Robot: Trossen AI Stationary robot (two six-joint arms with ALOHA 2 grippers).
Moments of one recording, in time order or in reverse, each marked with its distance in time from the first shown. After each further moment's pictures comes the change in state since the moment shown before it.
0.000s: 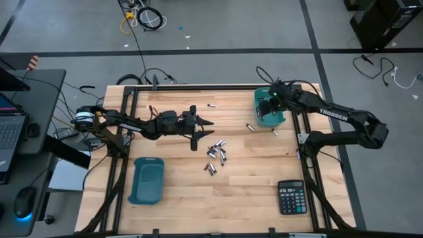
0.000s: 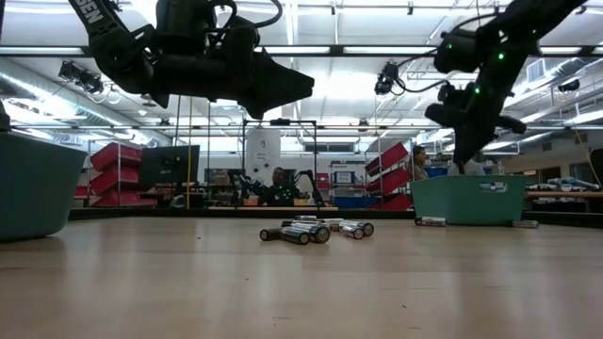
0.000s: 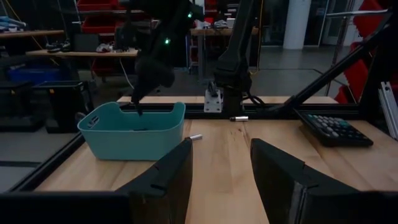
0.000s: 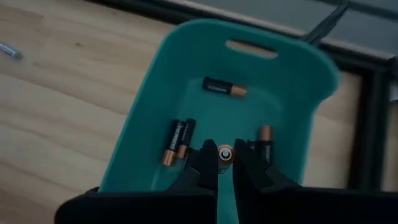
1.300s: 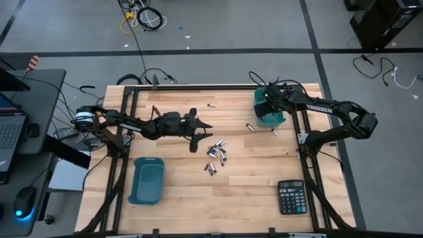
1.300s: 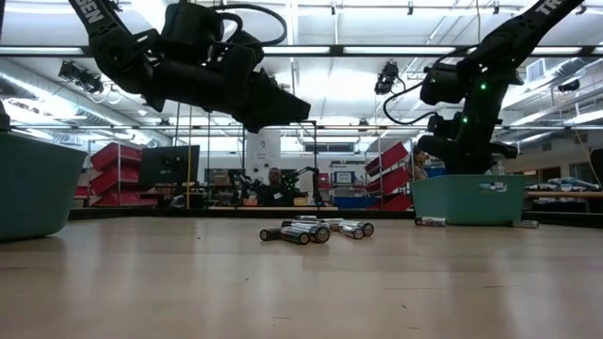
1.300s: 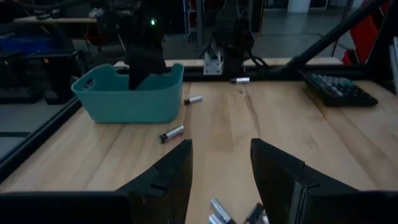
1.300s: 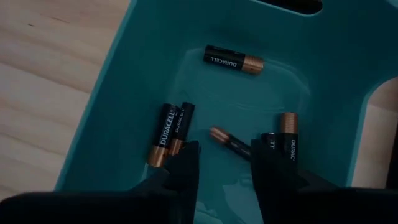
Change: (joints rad) left arm 0.000 0.000 0.000 -0.150 -0.003 0.031; right arm -0.028 0.192 -0.026 0.101 -0.030 -0.010
